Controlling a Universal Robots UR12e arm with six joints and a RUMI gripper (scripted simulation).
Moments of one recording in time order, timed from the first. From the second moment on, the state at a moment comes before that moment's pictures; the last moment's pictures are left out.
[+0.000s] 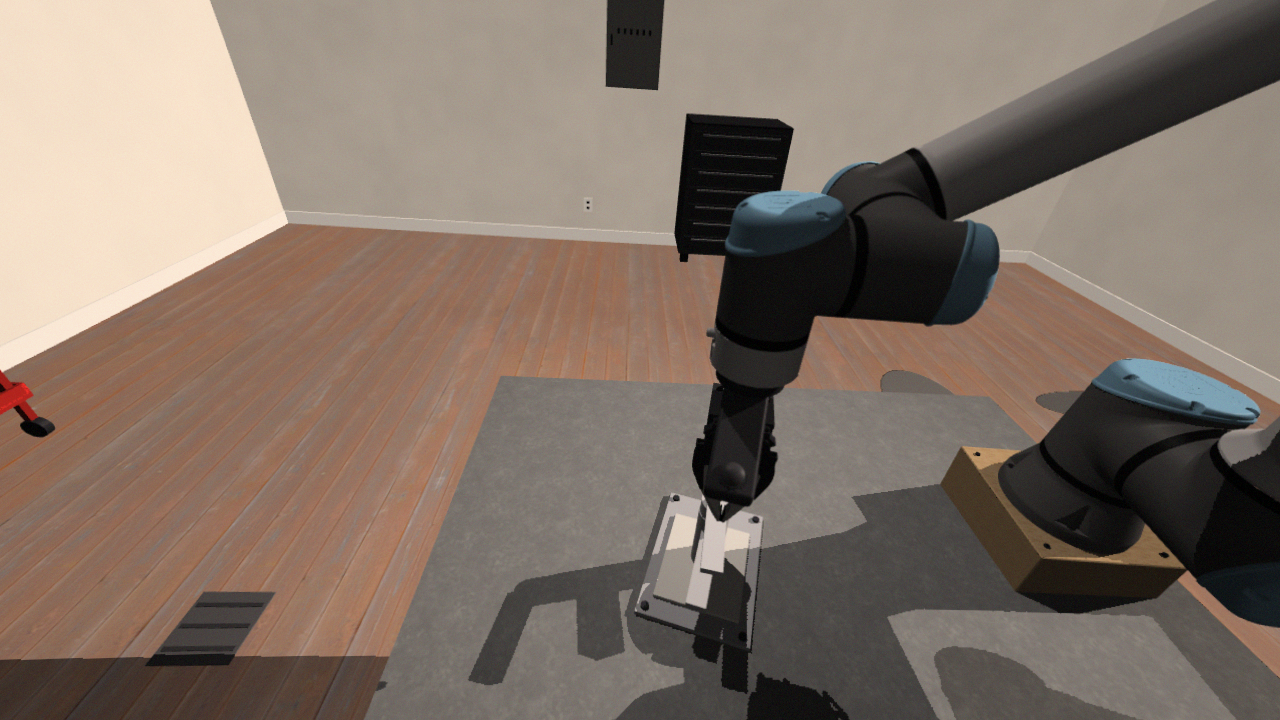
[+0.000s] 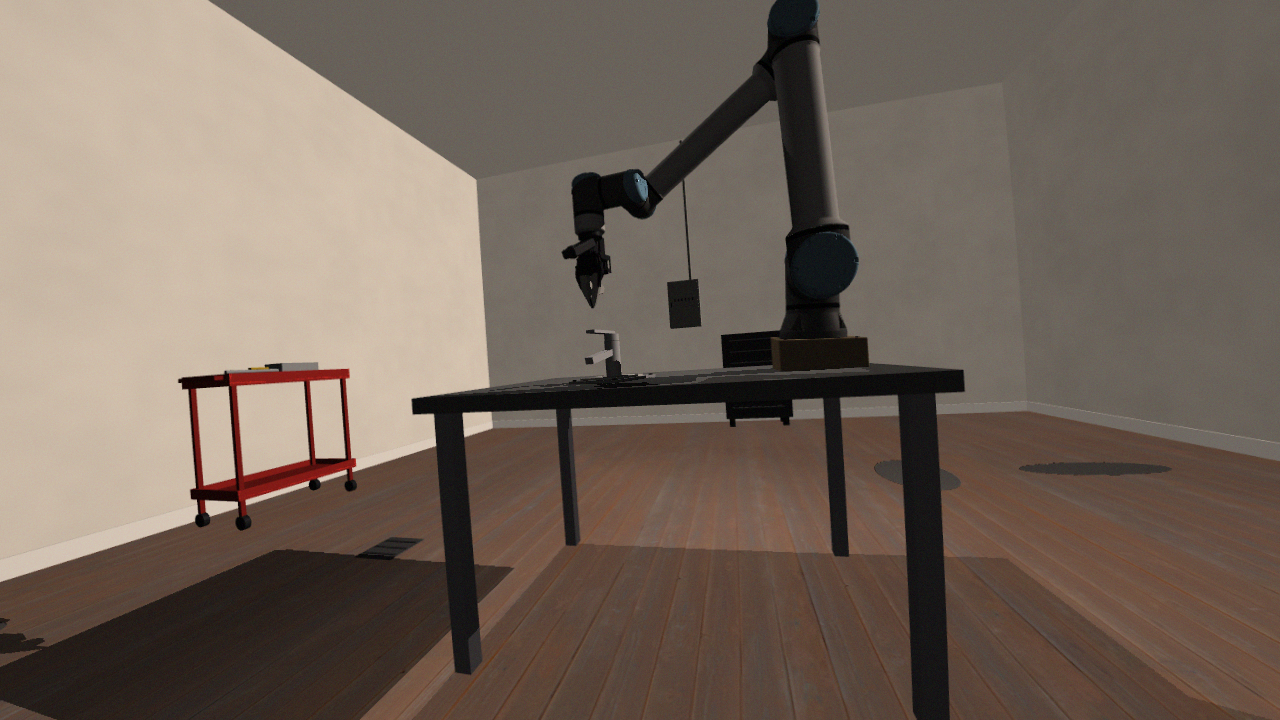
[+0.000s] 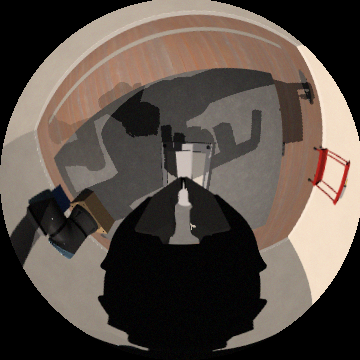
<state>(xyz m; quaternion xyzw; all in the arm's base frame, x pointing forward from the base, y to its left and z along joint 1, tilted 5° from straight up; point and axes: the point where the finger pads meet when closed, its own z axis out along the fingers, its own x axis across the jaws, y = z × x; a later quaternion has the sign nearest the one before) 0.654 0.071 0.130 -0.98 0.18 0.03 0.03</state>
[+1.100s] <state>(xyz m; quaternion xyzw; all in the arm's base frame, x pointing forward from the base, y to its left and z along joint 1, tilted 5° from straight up) 0.654 0.071 0.130 -0.98 0.18 0.03 0.03</state>
